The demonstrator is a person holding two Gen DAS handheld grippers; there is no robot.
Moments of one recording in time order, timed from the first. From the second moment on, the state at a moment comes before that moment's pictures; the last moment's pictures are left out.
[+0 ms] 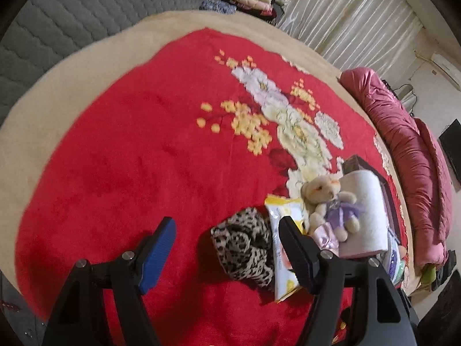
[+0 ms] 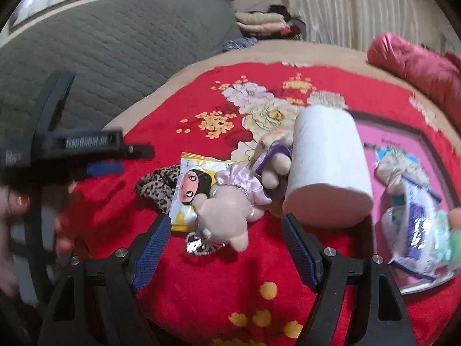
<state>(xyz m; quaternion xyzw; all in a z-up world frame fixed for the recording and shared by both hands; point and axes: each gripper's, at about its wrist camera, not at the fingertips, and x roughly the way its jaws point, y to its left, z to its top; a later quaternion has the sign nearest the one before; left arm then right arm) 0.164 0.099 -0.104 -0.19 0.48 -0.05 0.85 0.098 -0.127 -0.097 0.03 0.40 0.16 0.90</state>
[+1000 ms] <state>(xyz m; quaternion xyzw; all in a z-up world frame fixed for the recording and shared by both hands) 0.168 0.084 -0.144 -0.29 0.49 -0.13 0.81 0.142 -0.131 -0.148 0.11 0.46 0.19 0.86</state>
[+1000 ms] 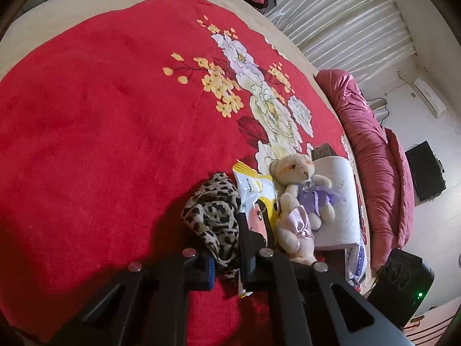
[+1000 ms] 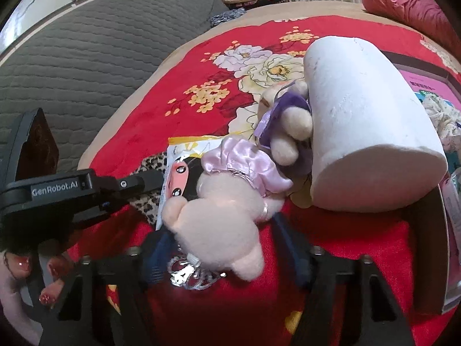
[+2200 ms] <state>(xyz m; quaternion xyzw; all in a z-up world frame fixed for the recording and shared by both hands) 0.149 0.095 -0.059 -0.21 0.39 -0.10 0.89 0.097 -0.145 -0.091 0.07 0.35 0.24 0.90</state>
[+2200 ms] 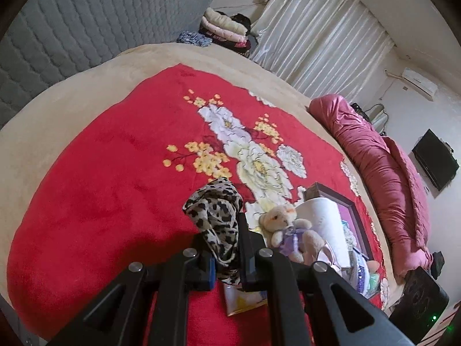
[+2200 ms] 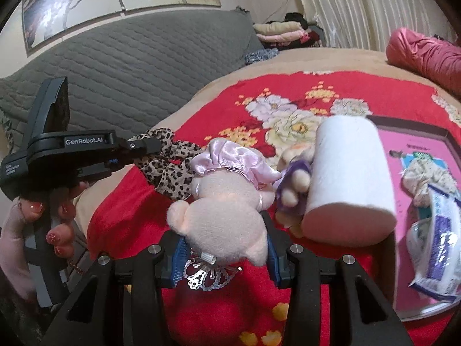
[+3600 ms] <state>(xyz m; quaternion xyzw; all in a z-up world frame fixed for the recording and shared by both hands) 0.127 -0.069 -0.002 -0.07 0.37 -0.21 0.90 0.081 -0.245 -0.039 0.11 0.25 0.11 0.95</state>
